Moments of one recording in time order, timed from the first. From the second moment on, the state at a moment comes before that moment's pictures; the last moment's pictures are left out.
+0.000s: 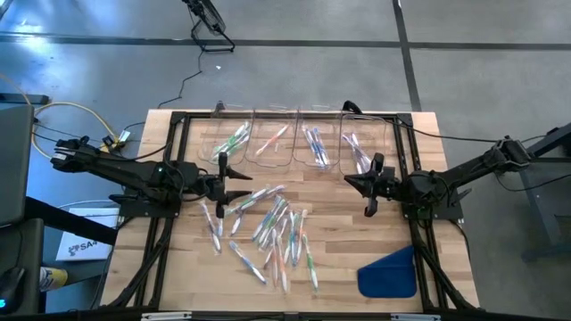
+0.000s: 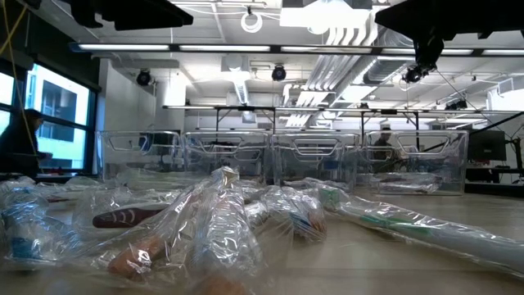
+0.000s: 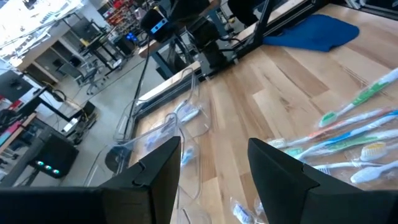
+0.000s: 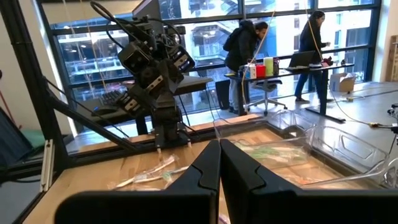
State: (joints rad) left arm -0.19 0.84 0.59 0.06 -0.29 0.53; right arm 0.32 0.74 0.26 0.59 0.55 0.08
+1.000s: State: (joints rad) left arm -0.19 0.84 0.59 0.17 -0.14 0.60; right arm 0.32 0.74 0.26 0.58 0.49 0.08
